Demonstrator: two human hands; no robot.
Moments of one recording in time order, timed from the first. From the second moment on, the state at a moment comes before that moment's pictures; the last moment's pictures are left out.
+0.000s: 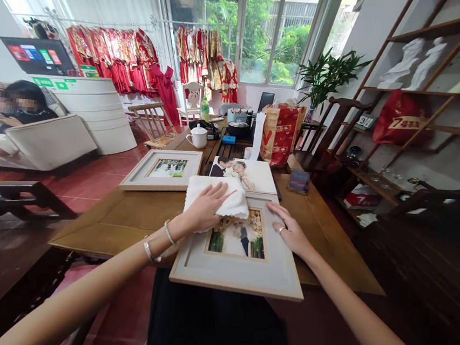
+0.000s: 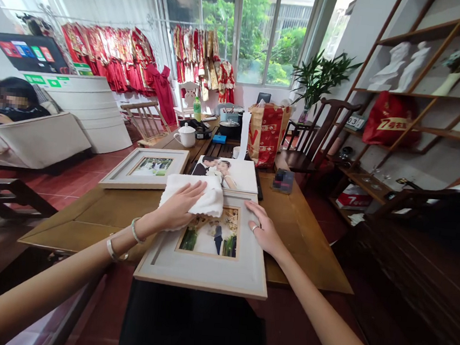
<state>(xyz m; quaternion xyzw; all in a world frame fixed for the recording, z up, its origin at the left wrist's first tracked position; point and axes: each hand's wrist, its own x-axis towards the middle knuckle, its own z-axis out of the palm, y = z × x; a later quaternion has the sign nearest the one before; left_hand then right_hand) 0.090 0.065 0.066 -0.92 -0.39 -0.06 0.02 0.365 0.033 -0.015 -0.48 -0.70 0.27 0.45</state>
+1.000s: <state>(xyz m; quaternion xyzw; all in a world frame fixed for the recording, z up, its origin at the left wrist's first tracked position) 0.147 0.030 0.059 -0.87 -0.48 -0.03 0.08 0.365 0.035 -0.018 -0.49 -0.71 0.25 0.44</state>
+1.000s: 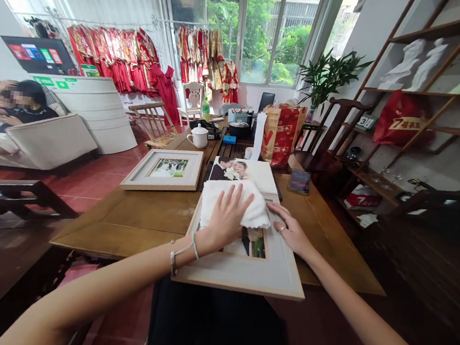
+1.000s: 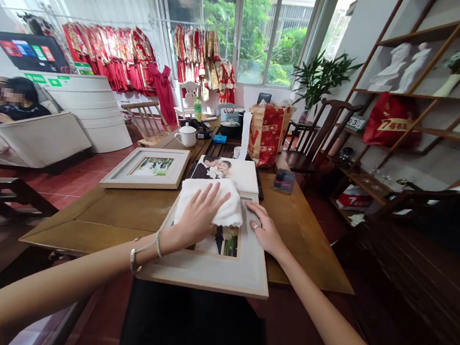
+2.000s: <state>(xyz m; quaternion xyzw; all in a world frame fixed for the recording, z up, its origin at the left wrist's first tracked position) 0.185 -0.055 0.062 -0.88 -0.47 0.00 0.02 0.362 0.034 -0.015 -0.48 -0.70 0.27 0.45</state>
